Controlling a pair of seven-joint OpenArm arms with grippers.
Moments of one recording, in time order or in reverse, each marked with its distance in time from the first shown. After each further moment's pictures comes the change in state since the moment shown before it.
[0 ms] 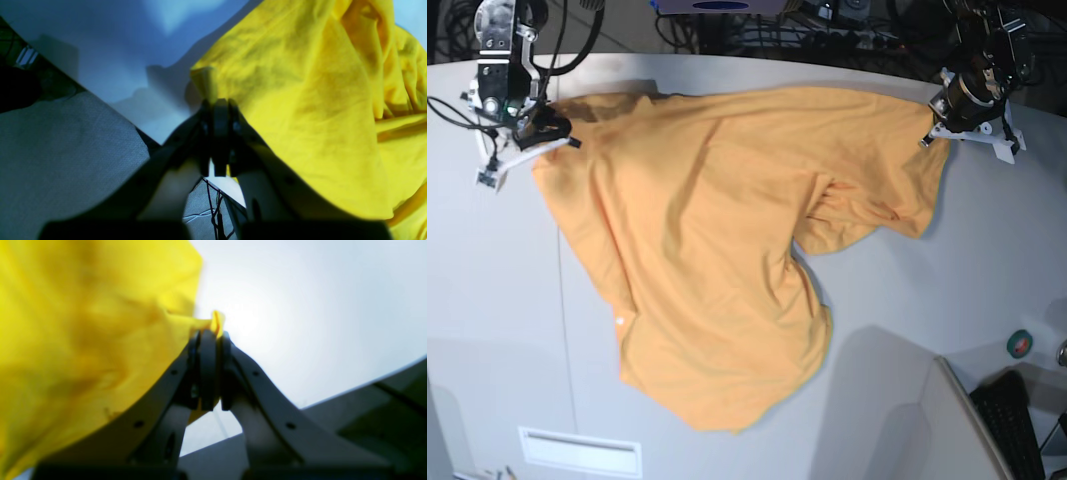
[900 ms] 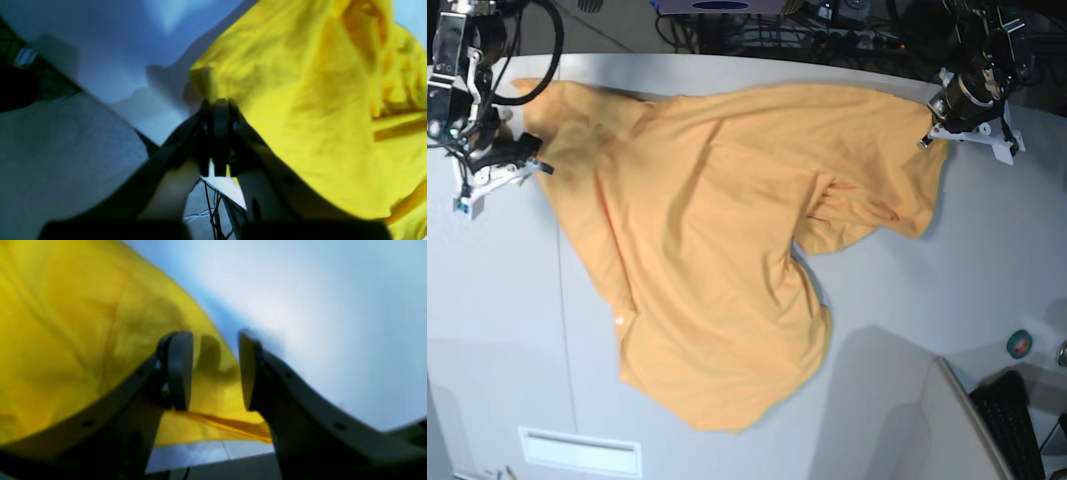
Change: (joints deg) left arm -0.1 0.0 0.0 0.0 0.0 0.0 0.0; right arm 4.3 6.1 5.8 -3.2 16.8 13.6 -1.6
